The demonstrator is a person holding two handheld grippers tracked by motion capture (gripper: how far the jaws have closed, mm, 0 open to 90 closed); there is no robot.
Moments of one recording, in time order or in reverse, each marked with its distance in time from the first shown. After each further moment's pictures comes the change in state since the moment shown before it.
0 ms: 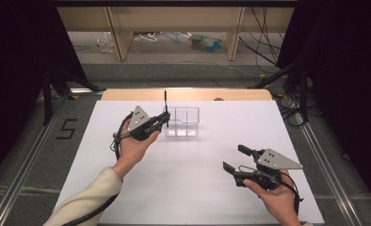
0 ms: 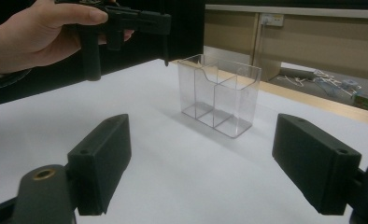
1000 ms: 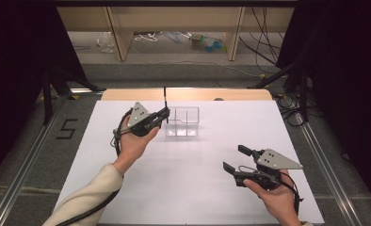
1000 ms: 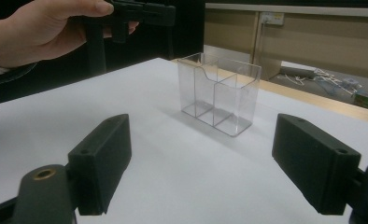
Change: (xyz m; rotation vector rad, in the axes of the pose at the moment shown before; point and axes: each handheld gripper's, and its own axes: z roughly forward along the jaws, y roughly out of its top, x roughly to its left) left arm 0.007 0.006 0.006 -0.015 0.009 0.003; right arm -0.001 -0.001 0.000 -0.001 0.000 0.001
